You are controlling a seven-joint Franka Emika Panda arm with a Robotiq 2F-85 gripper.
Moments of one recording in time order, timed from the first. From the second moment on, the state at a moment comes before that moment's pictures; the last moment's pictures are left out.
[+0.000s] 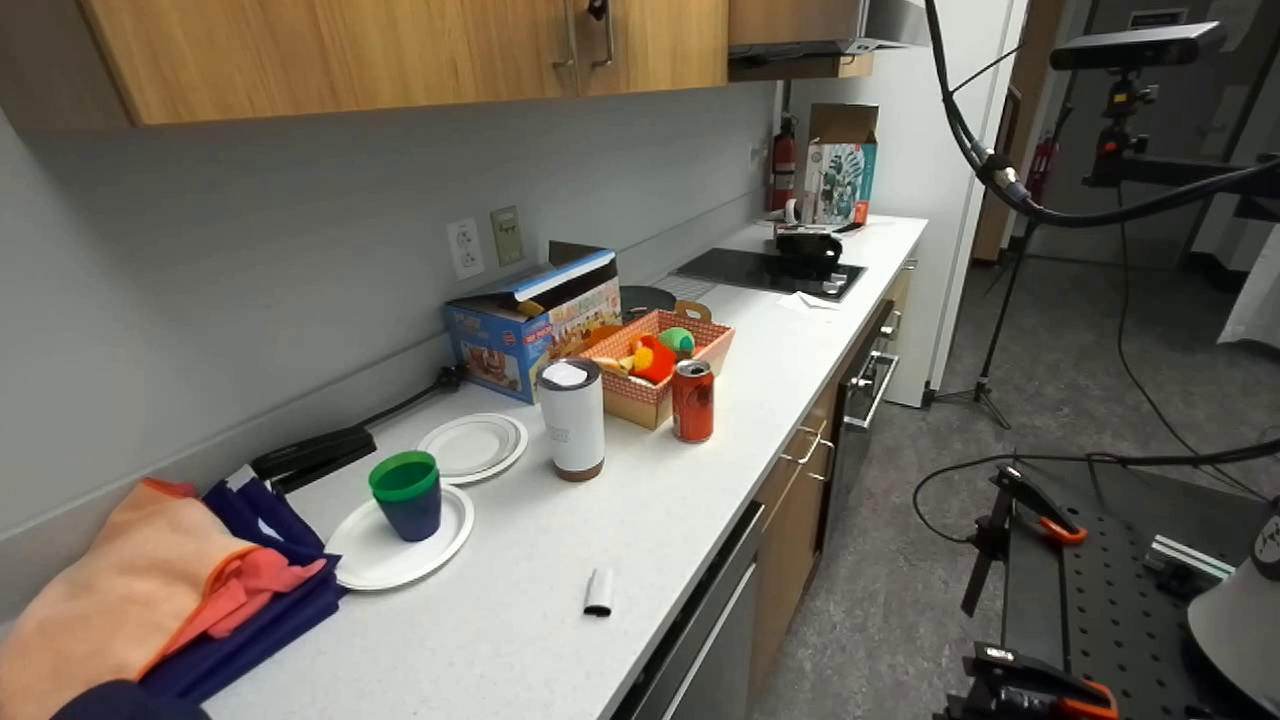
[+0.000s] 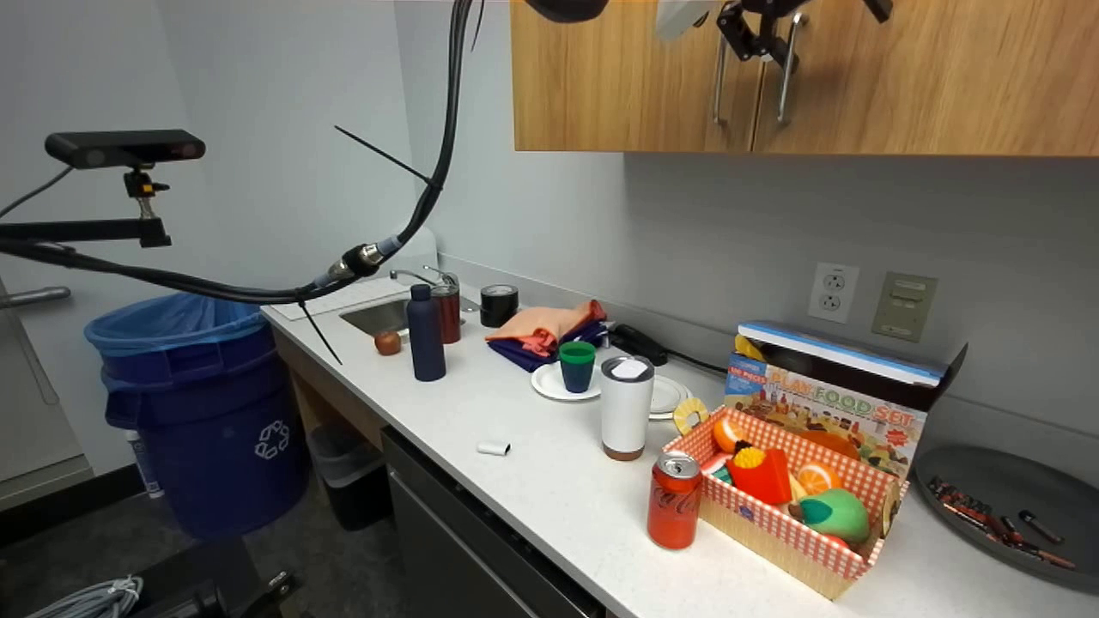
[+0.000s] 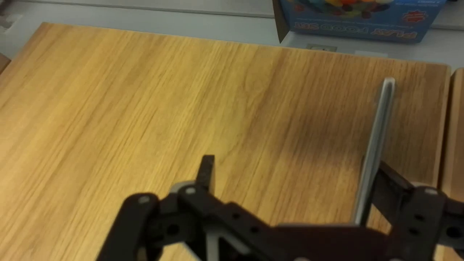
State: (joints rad) arm -0.05 0.16 -0.12 -1.58 -0.62 2.56 0.32
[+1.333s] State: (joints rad) arm 0.04 0.04 -0.08 -1.63 -0.92 2.05 0.77
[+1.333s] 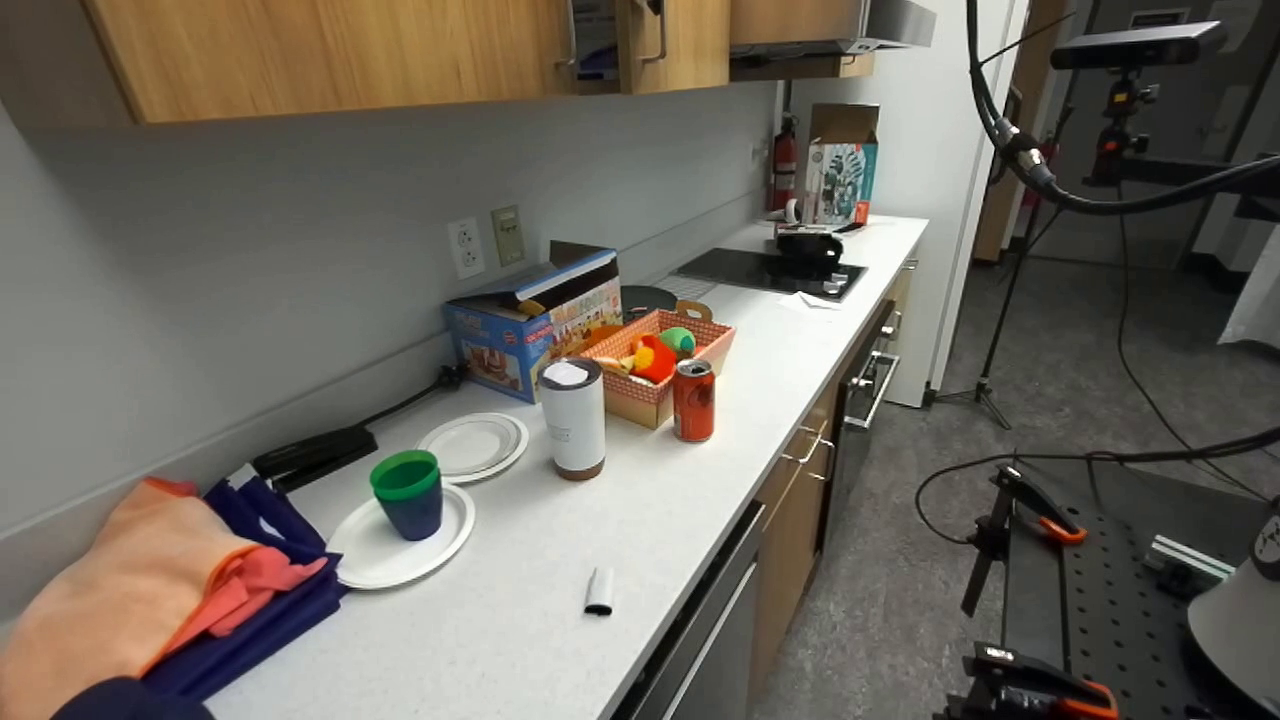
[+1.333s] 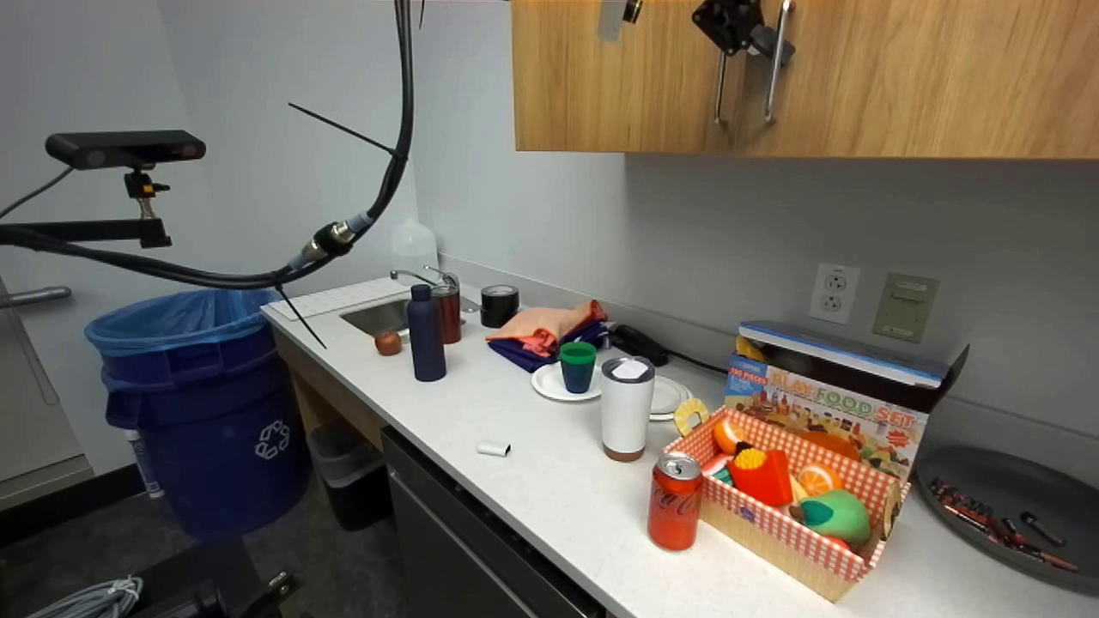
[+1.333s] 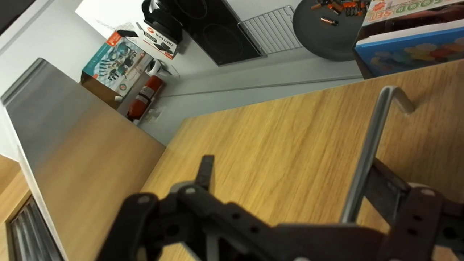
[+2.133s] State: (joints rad) arm -0.03 -0.35 -0.06 -1.93 -0.91 1.70 0.88
